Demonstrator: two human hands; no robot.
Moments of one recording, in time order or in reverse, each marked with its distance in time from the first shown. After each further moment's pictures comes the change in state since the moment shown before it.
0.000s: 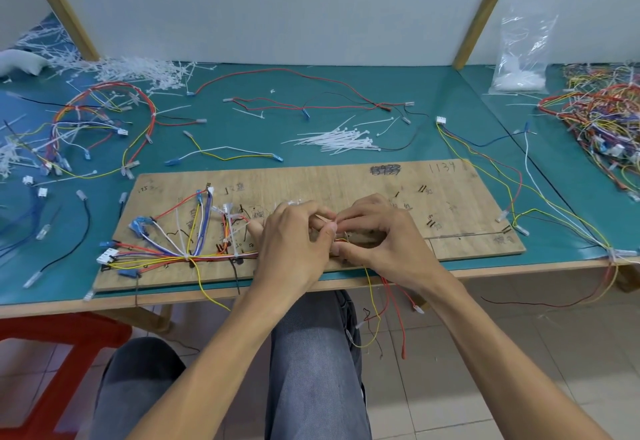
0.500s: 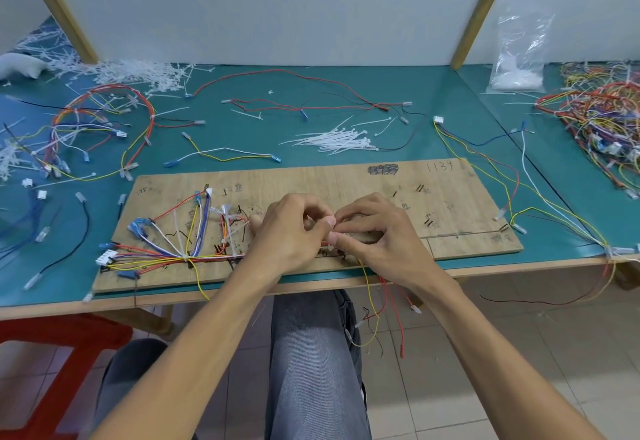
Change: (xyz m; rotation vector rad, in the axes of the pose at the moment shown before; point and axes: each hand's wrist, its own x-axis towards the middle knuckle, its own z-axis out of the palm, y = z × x) left_hand 0.024 0.001 -0.013 -0.068 -0.234 -0.049; right_hand 0.001 0.004 0.004 -0.034 0.038 -0.010
